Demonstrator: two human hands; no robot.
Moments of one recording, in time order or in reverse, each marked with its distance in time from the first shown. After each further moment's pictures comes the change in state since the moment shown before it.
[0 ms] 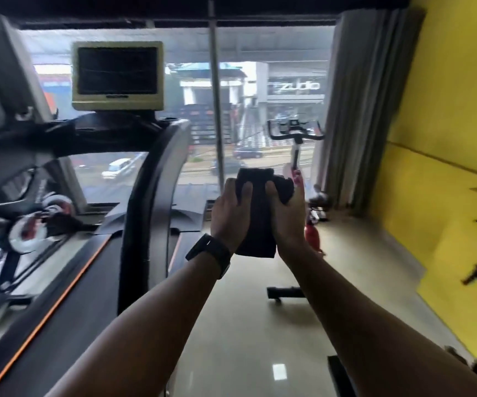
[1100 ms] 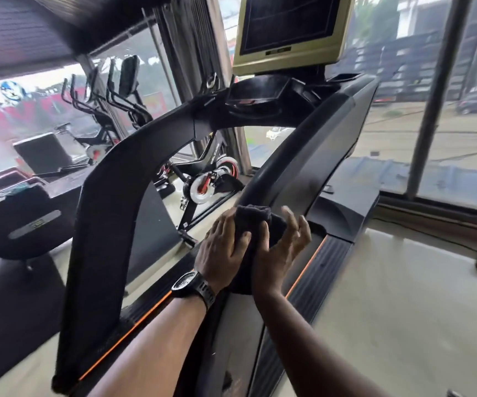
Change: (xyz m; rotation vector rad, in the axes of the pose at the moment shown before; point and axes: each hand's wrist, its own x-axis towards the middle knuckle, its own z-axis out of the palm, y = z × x) left_hand 0.254 -0.327 -0.113 0.901 0.187 -0.221; right_hand 0.160 0.213 0.419 0.272 -0.301 0.064
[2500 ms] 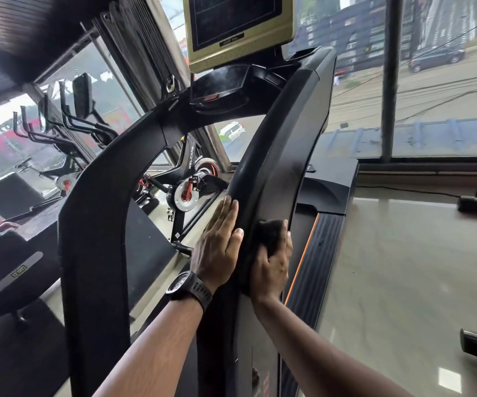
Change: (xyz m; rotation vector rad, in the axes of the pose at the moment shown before) left_hand 0.018 -0.019 -0.004 -0.014 -0.156 0.202; right_hand -0.034 0.032 0.010 -0.106 -0.033 0.326
